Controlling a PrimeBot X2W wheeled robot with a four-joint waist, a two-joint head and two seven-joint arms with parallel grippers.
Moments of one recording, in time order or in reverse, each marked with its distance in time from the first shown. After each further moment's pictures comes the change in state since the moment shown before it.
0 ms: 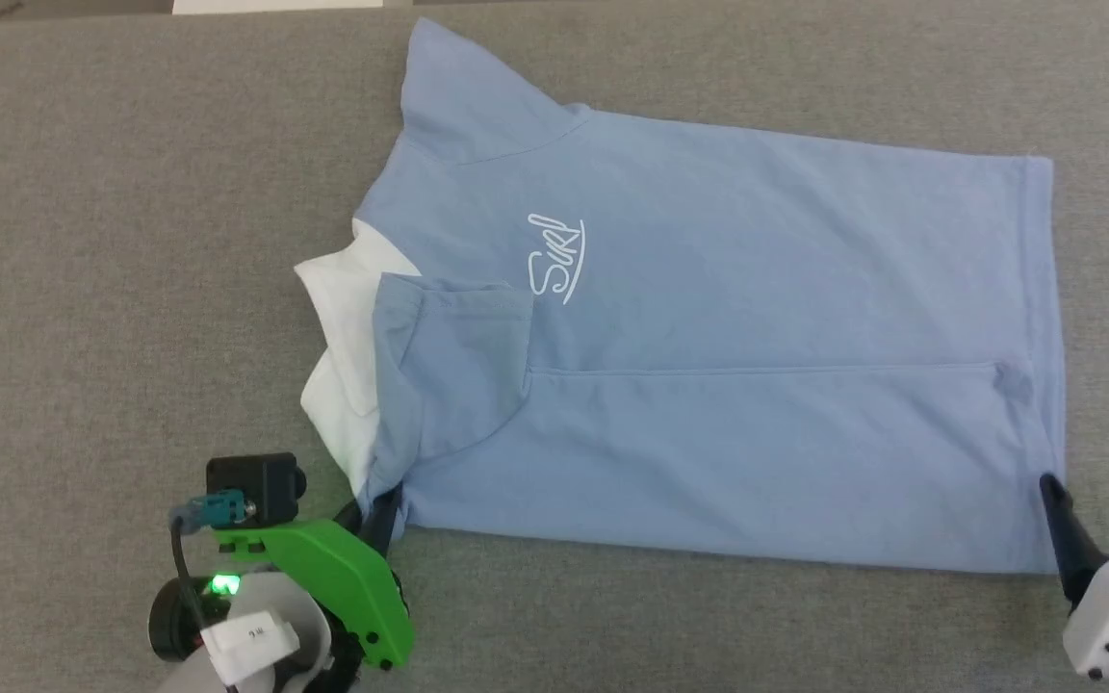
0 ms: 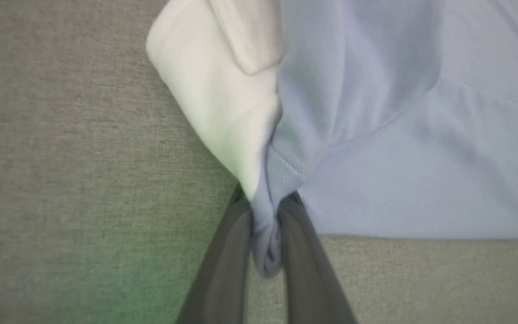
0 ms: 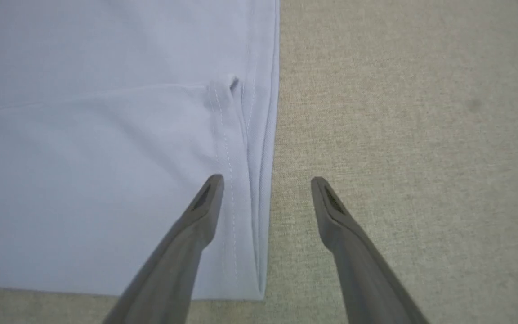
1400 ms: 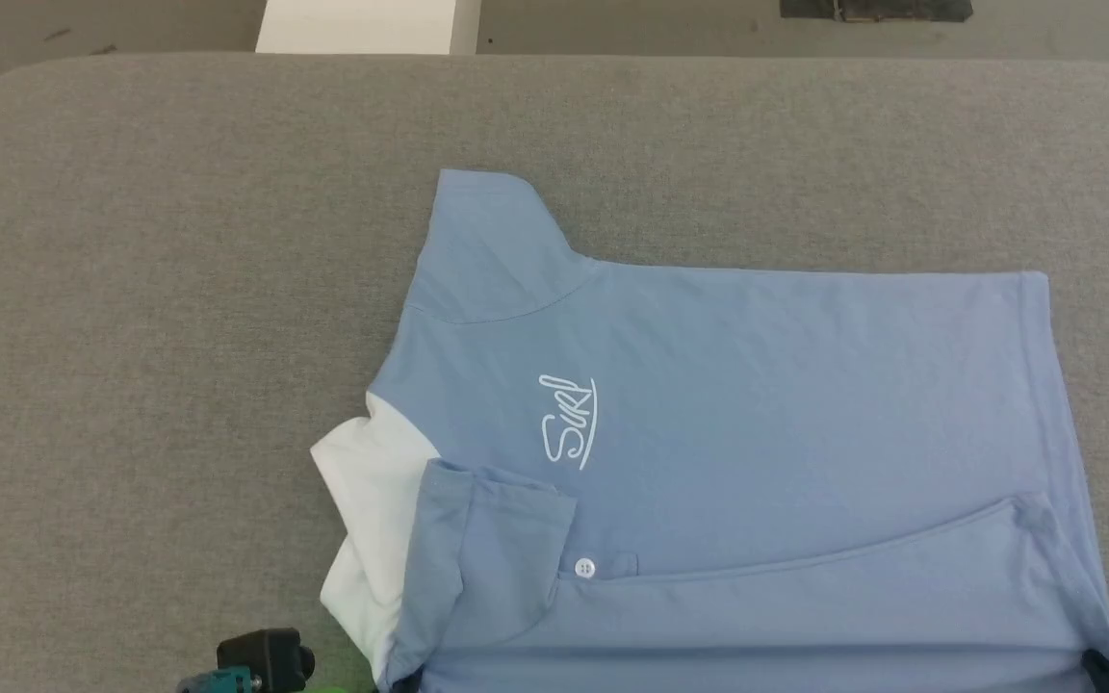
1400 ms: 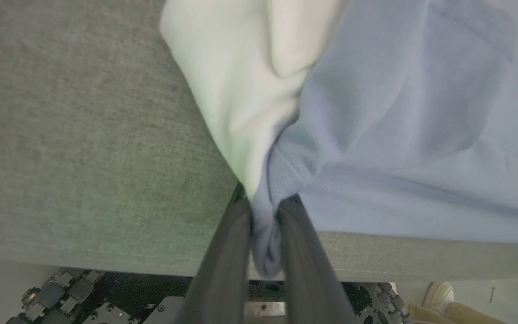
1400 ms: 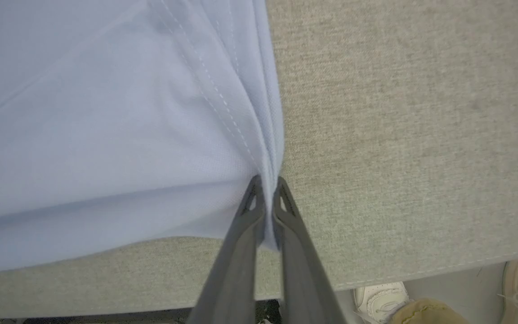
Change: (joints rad) left arm 0.315 -0.051 0.017 -0.072 -0.127 0.078 -0.041; right arm 0.201 0.078 -0.103 -0.058 0.015 0.001 0.237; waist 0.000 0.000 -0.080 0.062
